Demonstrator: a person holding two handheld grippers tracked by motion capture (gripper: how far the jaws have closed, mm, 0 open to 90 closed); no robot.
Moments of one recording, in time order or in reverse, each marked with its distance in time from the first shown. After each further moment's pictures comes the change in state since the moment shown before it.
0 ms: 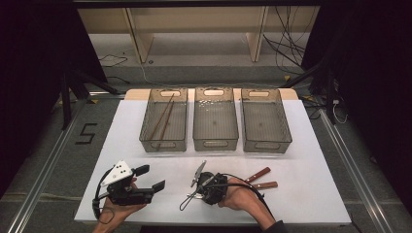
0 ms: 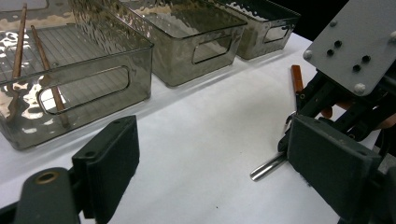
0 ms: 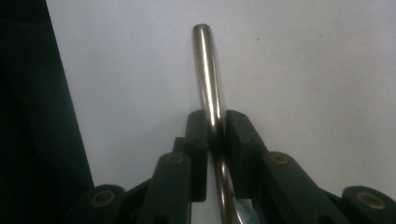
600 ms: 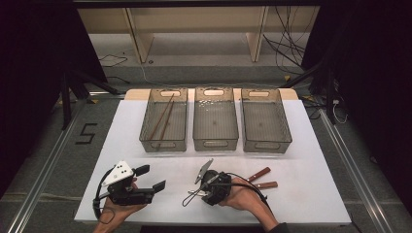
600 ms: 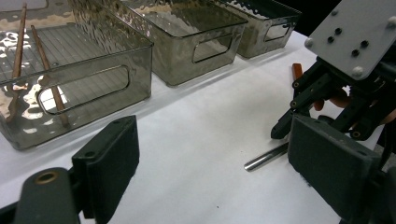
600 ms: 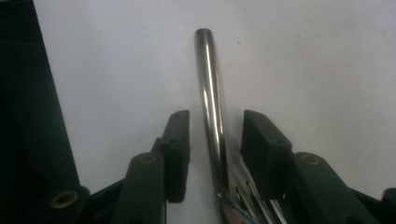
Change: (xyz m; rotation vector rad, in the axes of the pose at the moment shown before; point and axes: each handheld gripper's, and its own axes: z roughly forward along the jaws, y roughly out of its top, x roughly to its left) left arm 0.000 0.000 0.001 0.010 0.003 0.009; right arm -0.007 -0.010 0.000 -0.077 -0.002 0.044
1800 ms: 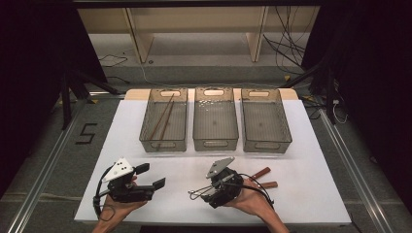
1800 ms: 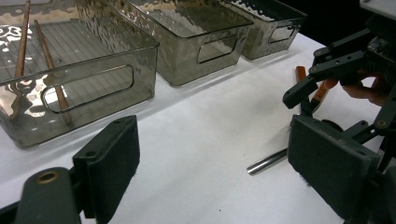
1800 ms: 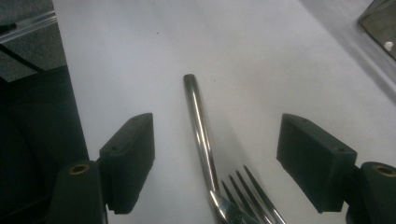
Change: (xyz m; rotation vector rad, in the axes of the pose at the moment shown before) left arm 0.003 0.005 0.002 0.003 0.008 -0.024; right arm 0.000 -0.023 -0.027 -0.247 -0.021 0.103
